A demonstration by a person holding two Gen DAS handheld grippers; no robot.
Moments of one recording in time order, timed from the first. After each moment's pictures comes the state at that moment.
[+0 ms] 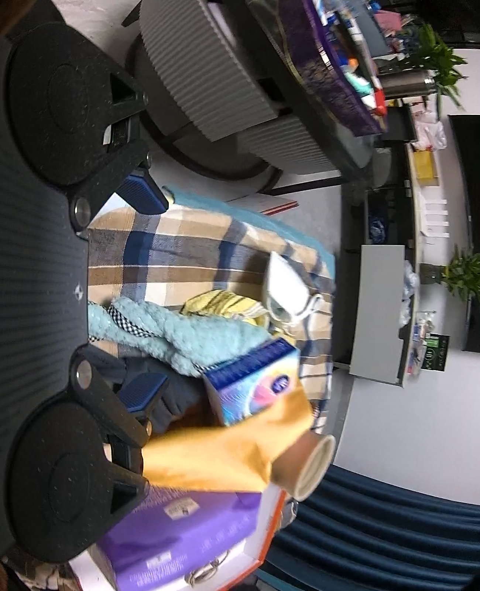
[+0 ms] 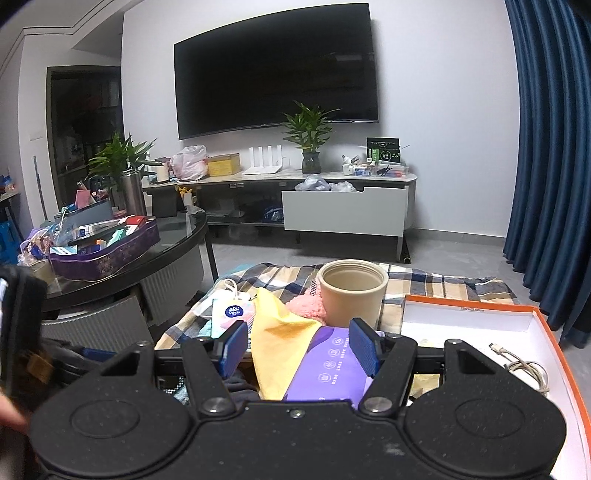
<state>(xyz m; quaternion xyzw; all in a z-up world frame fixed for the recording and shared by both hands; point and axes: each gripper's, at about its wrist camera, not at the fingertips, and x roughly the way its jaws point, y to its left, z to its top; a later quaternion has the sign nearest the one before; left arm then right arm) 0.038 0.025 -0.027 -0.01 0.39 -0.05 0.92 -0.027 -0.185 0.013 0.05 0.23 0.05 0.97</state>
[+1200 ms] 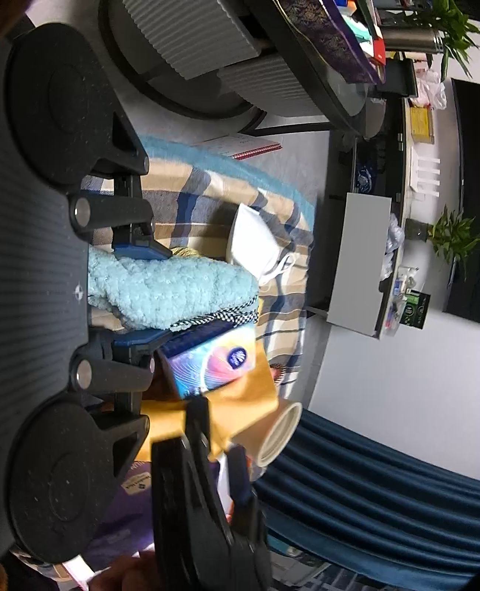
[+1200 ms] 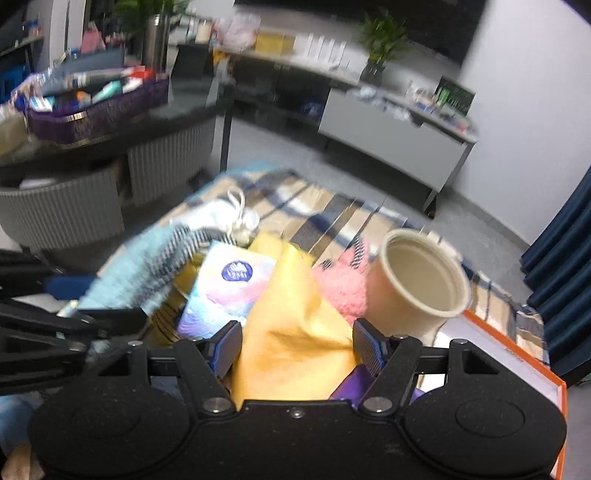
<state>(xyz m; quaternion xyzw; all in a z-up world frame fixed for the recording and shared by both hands) 0.058 0.039 -0.024 -0.06 0.35 -0.14 0.92 0.121 -0.119 -0.030 -0.14 0.40 0.09 0.90</state>
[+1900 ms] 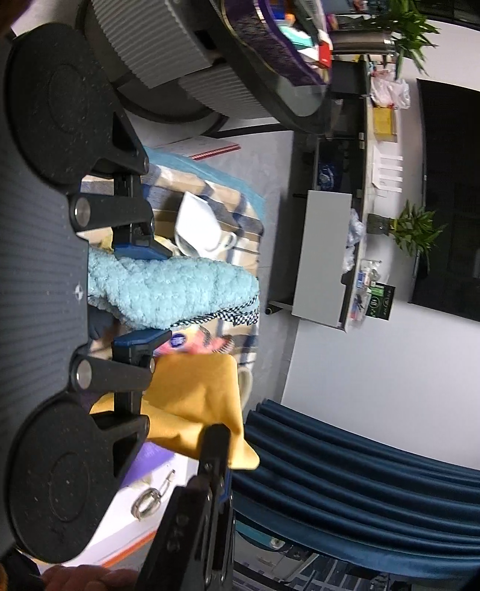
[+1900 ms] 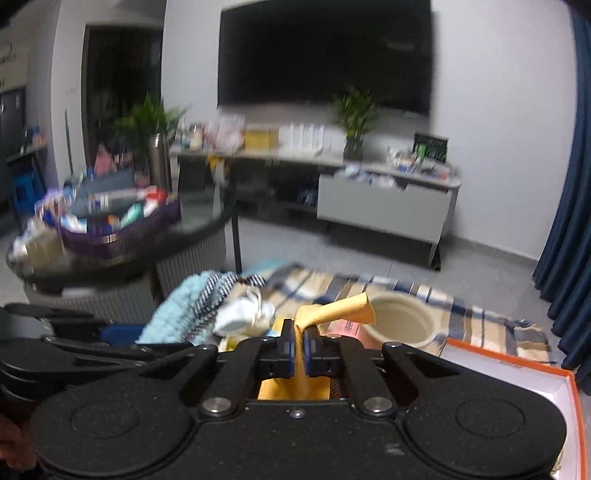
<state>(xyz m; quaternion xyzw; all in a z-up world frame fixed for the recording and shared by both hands) 0.036 0.017 0.028 -0.05 0.30 -0.14 0.94 0.046 -0.155 0.040 -0.01 0.25 0.10 0.96</state>
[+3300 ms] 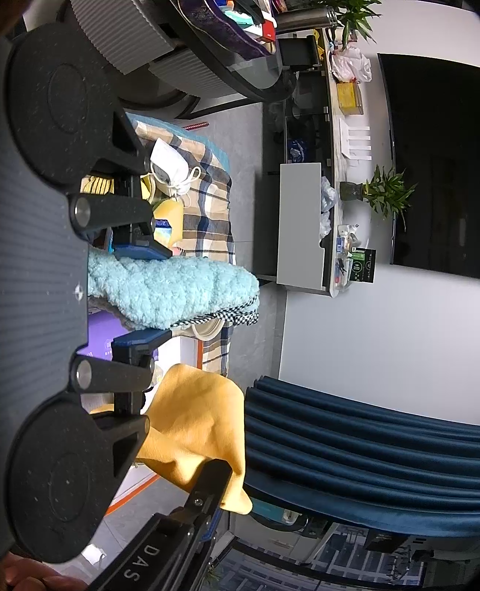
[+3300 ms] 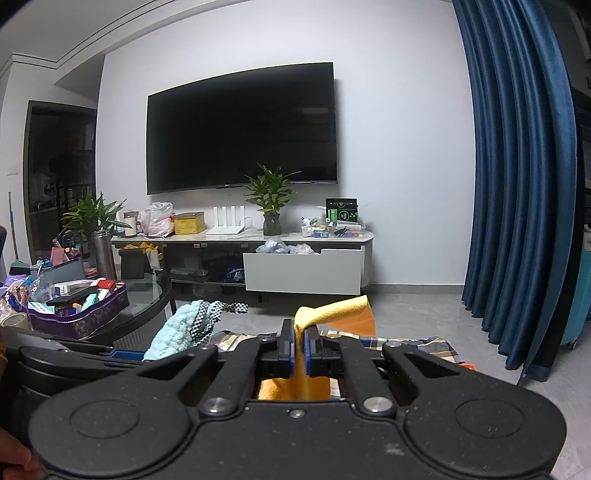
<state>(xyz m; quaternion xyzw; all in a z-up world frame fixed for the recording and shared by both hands) -0.003 -0.051 0.065 -0.01 0.28 -0.16 0.95 -0.063 -0.213 0.073 0.04 0.14 -0.02 0.99</state>
